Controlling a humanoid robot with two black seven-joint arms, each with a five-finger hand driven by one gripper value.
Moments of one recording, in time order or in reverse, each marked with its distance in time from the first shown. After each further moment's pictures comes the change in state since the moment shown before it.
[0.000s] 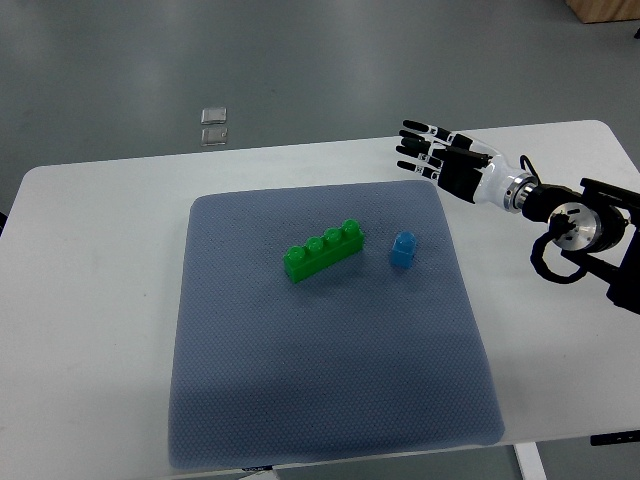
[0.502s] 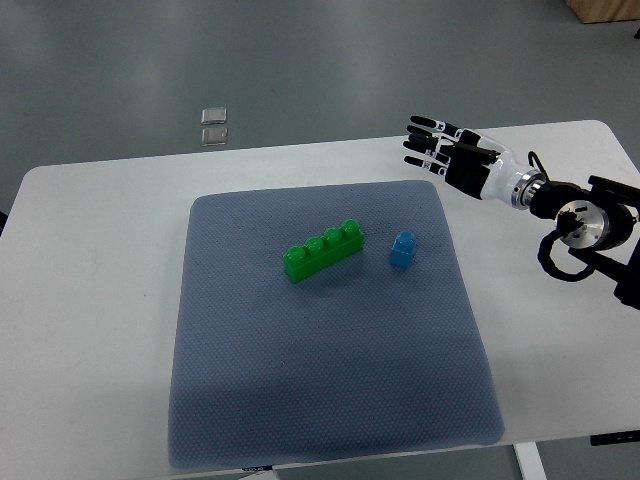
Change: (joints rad) left arm -0.002 0.000 -0.007 -0.004 -0.001 0.000 -0.004; right arm 0.001 -0.020 0.004 -0.001 -0.019 0.004 0.010
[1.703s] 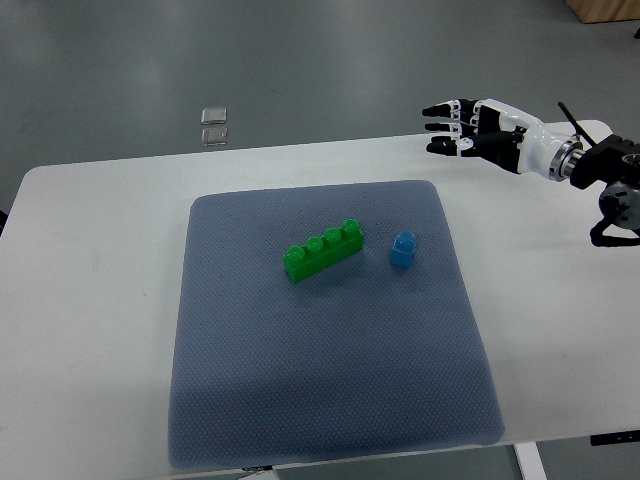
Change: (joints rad) left arm -0.004 0.000 0.005 0.001 0.001 0.000 0.000; right arm 0.030 -0.099 0.090 -0.006 -0.600 0.084 0.078
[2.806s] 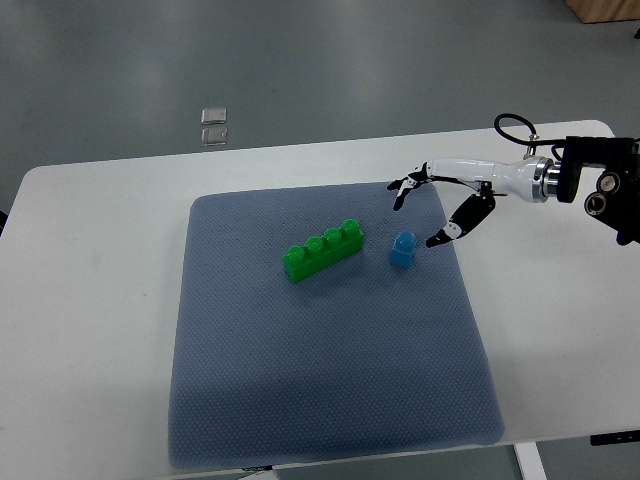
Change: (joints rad) left arm 0.000 0.000 0.000 0.000 0.000 0.000 0.000; right arm 0.019 0.001 -0.017 0.068 -1.000 0.013 0.245
